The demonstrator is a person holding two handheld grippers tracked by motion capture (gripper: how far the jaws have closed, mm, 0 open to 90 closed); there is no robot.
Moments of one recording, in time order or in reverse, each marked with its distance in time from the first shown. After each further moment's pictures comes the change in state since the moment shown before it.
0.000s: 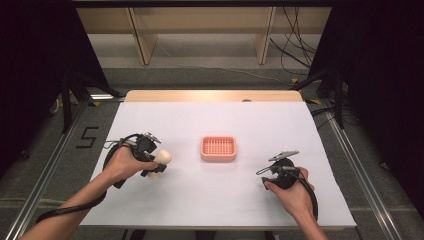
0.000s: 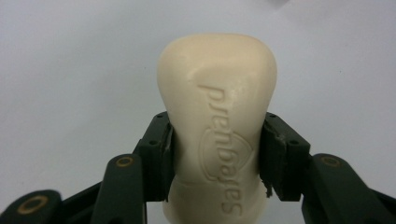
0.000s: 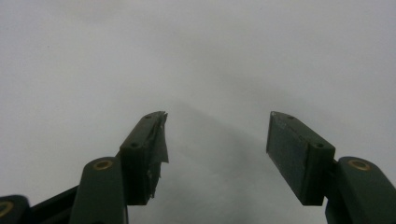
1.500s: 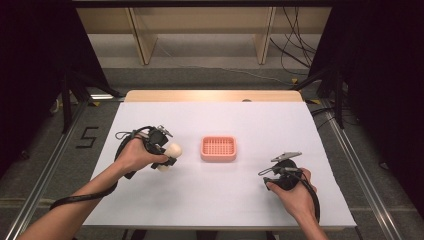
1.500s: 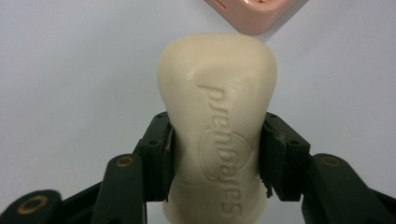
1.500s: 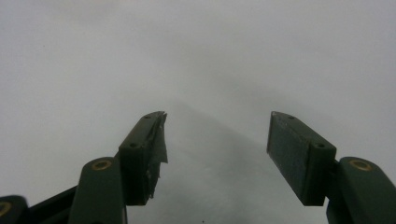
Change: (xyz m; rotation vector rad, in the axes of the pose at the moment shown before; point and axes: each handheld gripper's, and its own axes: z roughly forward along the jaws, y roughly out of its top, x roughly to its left) left arm -0.011 0.035 0.005 -0.001 0.003 0.090; right arm -0.001 -0.004 -0.005 -0.011 -0.019 0.019
